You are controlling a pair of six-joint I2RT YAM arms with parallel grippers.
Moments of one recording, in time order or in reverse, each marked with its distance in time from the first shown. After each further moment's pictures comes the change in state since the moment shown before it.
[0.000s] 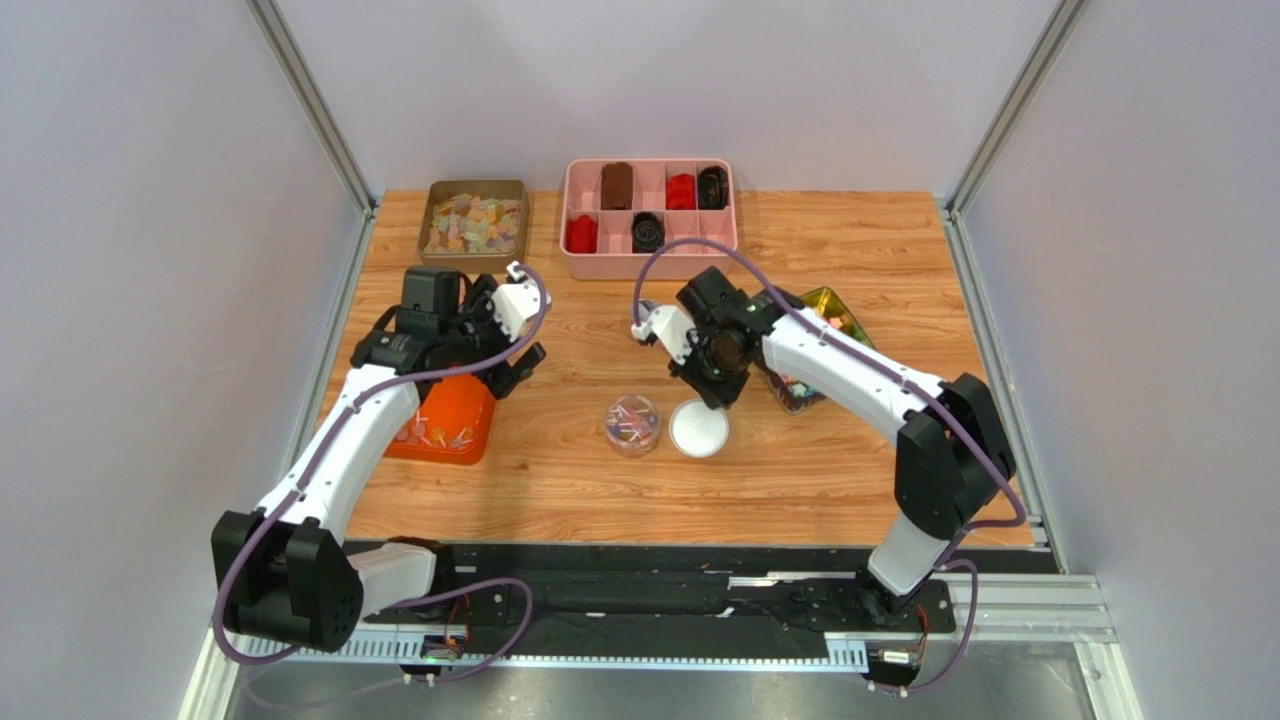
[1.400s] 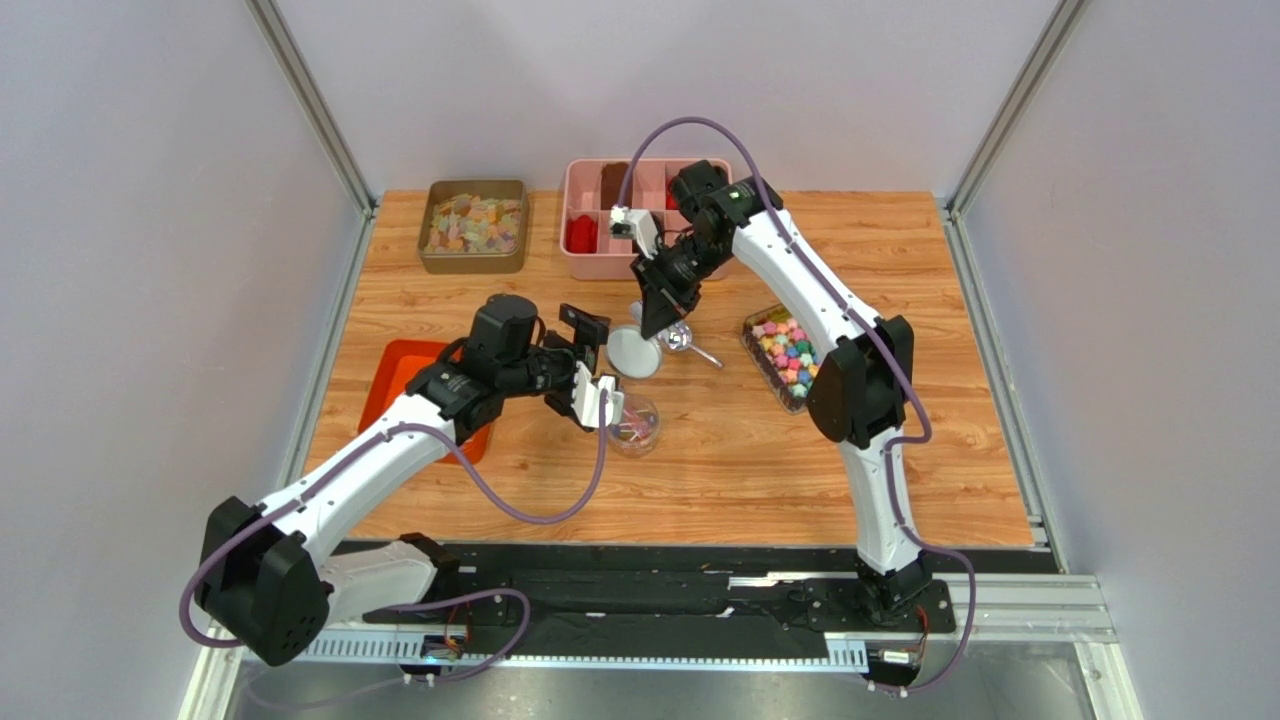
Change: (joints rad) left arm -0.386 -0.045 -0.122 0.294 0.085 0.670; right arm -0.169 0.513 0.955 -0.429 -0.620 -0.071
